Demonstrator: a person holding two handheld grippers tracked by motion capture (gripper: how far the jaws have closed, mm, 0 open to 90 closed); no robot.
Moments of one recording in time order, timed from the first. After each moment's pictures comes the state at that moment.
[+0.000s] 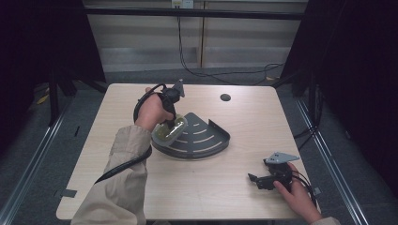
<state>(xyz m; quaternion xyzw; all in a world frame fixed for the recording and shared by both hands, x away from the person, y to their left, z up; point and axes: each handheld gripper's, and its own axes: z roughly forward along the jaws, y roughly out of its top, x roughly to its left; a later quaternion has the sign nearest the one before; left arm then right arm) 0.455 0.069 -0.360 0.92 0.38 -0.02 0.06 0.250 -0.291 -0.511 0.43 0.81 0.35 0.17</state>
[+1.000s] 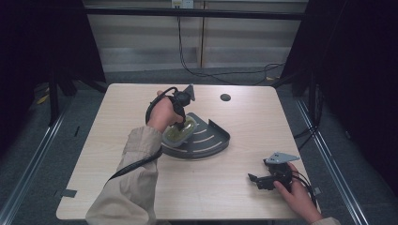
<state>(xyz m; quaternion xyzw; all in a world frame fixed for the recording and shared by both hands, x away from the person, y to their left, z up) 0.460 0.040 -0.381 0.94 0.34 -0.02 0.07 0.249 -0.291 -0.511 0.43 0.81 0.35 0.17</state>
